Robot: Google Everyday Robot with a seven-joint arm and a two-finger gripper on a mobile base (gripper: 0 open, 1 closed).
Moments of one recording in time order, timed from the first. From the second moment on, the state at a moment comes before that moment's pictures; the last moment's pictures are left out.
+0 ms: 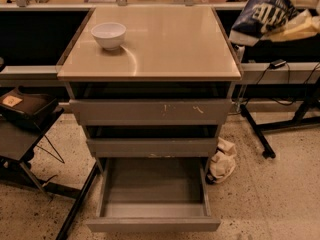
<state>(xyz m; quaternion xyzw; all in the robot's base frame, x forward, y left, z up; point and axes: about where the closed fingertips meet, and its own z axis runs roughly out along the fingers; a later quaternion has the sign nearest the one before) 0.600 -0.270 1.047 -0.61 0.56 -0.07 0.56</state>
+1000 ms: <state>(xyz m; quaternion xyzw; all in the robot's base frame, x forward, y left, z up) 0.556 -0.223 0.941 -0.58 0.56 -0.07 0.59</state>
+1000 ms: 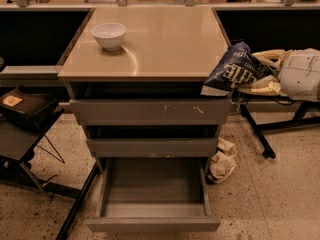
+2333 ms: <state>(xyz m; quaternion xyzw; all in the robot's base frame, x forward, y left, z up) 0.494 -0.072 0.477 -0.55 0.67 0.09 0.48</state>
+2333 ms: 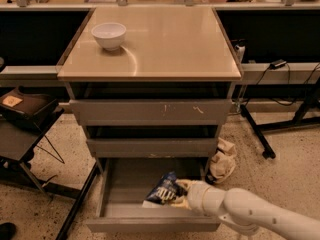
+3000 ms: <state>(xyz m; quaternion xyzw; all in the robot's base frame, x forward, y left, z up) 0.498 -0.056 0.437 -0.56 0.68 0.09 0.46</state>
